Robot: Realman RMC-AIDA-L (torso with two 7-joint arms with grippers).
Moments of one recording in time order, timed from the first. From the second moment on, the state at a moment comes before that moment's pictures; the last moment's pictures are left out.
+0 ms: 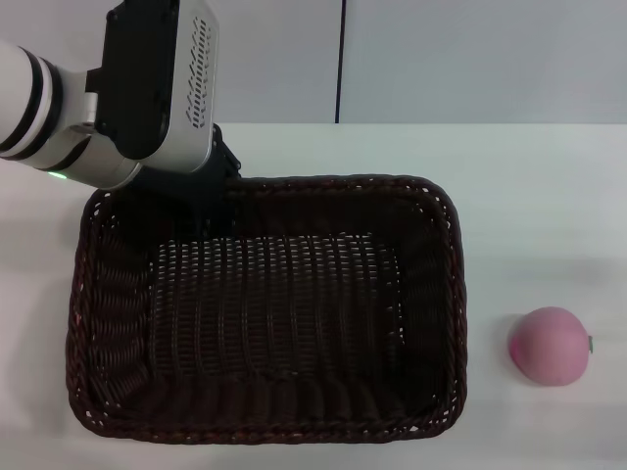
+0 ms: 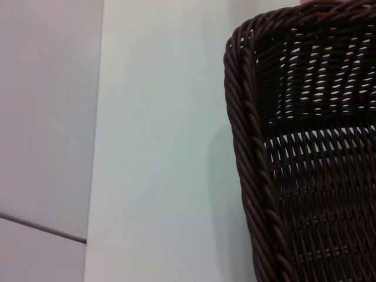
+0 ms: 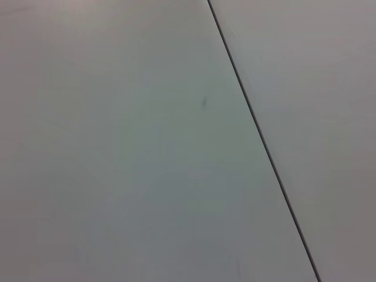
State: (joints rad) left arm -0.50 -2.07 1.43 1.53 2.44 1.48 -1.66; right arm 0.25 2.08 -0.30 0.09 -1.06 -1.79 0.44
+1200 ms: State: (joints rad) left arm -0.46 -2.07 1.46 1.51 2.43 1.35 -1.77; right arm 0.24 2.08 -0.31 0.09 -1.06 -1.78 0.45
